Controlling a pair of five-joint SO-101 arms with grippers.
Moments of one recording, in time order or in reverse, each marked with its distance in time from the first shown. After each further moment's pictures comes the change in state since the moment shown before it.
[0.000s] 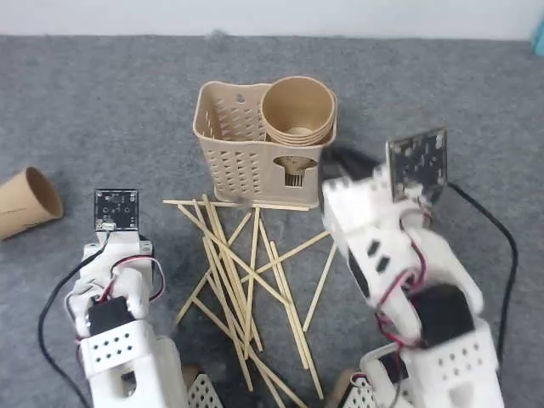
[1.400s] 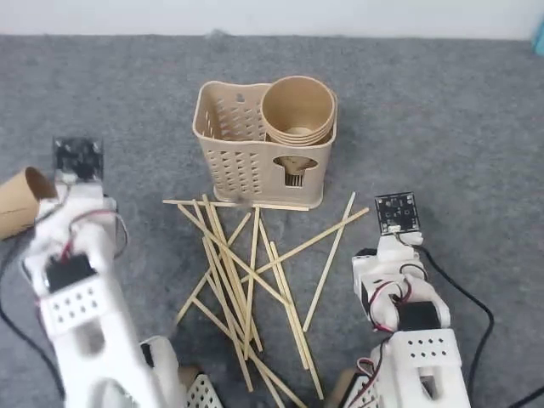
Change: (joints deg) left arm -4.6 21.5 -26.5 -0.2 -5.2; right arm 16.4 -5.9 48.9 -15.1 7.2
